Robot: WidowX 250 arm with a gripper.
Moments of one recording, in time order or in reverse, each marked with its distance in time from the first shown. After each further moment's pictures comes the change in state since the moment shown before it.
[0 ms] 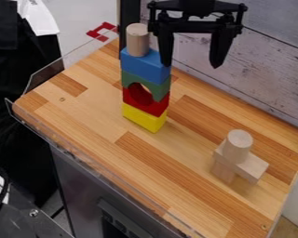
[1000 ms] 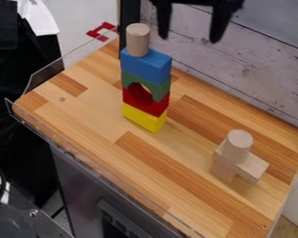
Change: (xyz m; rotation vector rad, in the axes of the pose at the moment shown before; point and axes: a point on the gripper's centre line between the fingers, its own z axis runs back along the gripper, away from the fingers) arm 0.017 0.020 0.024 0.069 0.069 -0.098
